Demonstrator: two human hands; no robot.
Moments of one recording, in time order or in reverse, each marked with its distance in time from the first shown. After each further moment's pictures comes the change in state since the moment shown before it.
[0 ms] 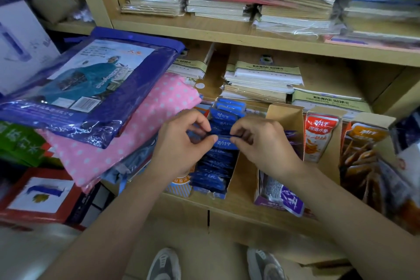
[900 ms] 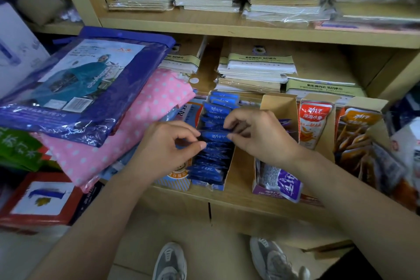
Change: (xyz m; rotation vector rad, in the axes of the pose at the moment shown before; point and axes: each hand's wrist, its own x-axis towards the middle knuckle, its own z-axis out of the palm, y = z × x) left_hand -0.010 -0.015 -0.023 0.106 -0.209 0.081; right_hand -0.003 0.001 -0.008 0.207 -0.147 0.071
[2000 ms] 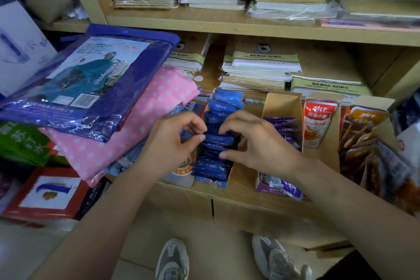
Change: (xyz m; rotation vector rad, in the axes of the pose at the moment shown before) left_hand 0.001 0.009 0.001 -0.025 0.056 -0.020; right_hand -0.009 -0.004 0.011 -0.139 -0.103 -0.113
